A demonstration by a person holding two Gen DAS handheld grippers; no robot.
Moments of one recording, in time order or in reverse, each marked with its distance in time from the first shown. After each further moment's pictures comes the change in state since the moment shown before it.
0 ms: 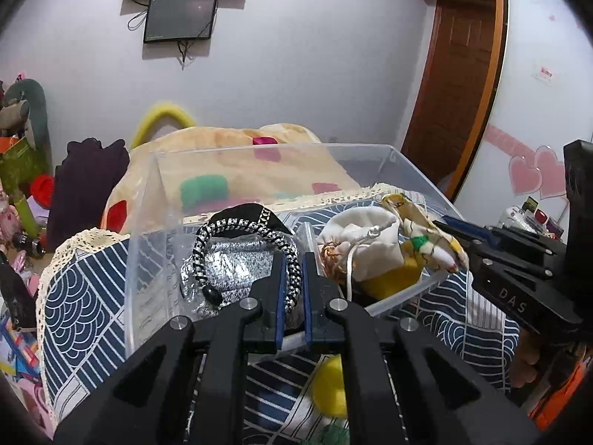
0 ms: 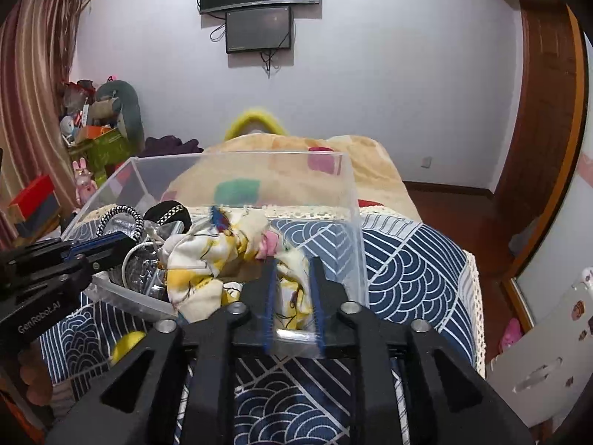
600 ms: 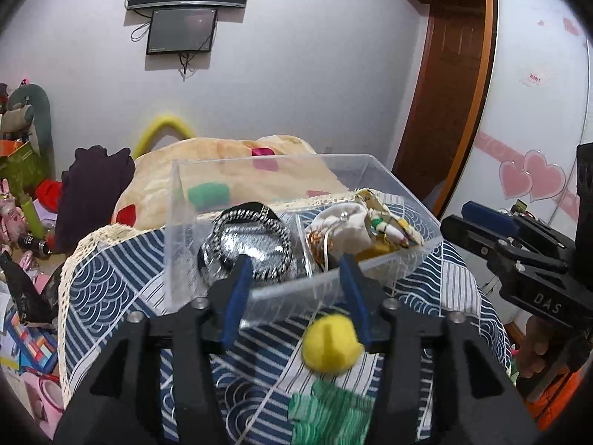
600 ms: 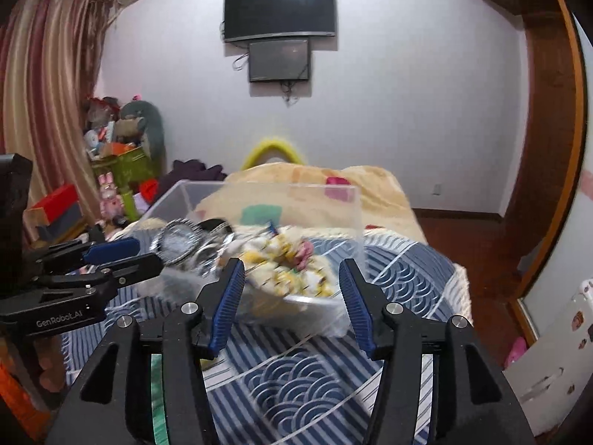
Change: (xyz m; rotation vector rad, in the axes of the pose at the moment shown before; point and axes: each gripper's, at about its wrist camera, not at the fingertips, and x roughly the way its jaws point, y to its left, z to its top) left arm -0.053 -0.005 -0.012 0.011 -0.042 -0.011; right arm -0.055 0.013 -0.007 -0.030 -0.099 0.088
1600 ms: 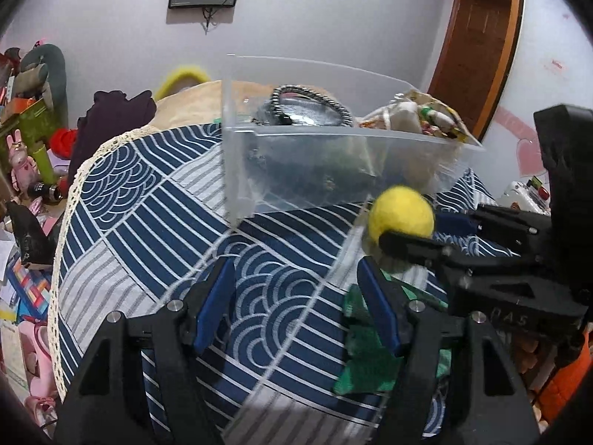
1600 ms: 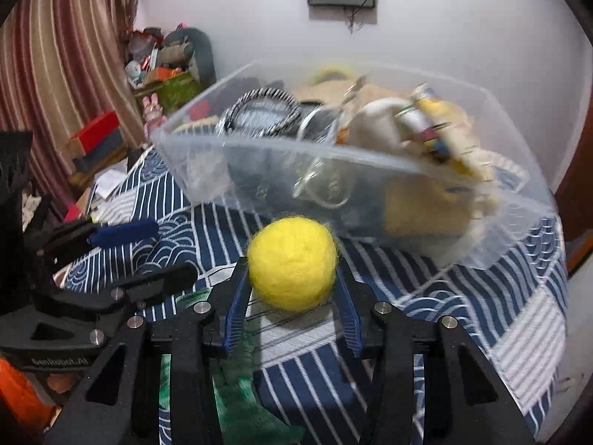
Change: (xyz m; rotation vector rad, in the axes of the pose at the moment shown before) left arm -0.001 0.035 -0.078 -0.066 0.145 0.055; right arm 0.070 0.054 -0.039 -0.061 0.254 0.160
